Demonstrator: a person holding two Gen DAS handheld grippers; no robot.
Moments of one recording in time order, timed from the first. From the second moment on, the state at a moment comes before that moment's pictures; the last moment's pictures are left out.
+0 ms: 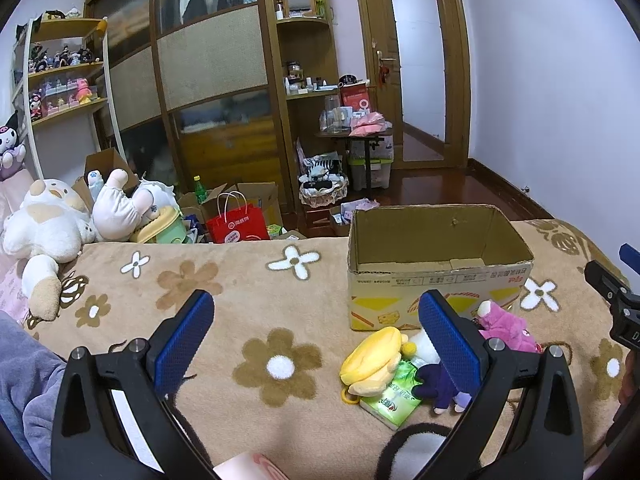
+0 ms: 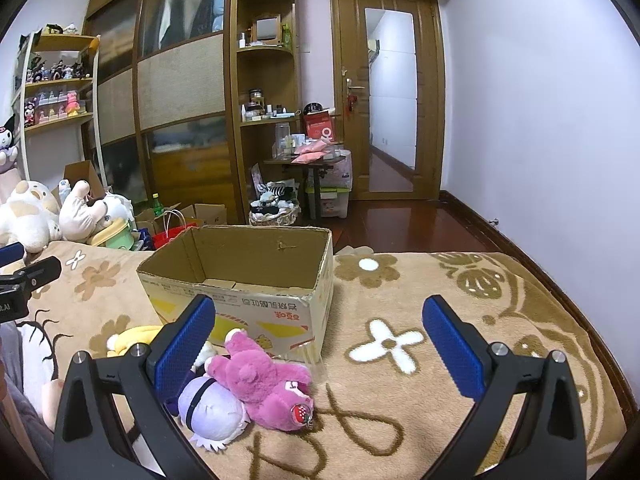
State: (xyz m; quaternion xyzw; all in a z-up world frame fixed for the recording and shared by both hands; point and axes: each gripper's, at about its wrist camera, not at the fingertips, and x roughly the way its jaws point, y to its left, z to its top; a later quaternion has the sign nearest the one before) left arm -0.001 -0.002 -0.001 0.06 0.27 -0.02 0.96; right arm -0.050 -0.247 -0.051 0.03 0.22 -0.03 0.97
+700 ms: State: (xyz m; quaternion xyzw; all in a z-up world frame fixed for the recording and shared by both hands) left arm -0.003 -0.001 -0.001 0.06 0.27 -0.02 0.96; right arm -0.049 -0.244 -0.054 0.03 0.23 -0.03 0.97
